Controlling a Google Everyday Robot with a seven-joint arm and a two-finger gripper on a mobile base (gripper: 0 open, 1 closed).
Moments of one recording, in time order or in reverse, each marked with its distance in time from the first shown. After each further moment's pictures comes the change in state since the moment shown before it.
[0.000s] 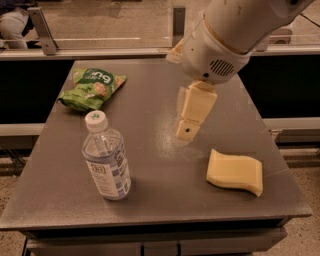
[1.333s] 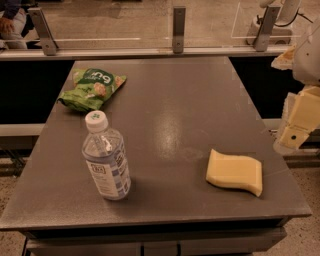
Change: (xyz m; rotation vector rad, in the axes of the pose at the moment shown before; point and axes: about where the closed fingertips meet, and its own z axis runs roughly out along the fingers) arm 0.164 0.022 -0.082 0.074 0.296 0.274
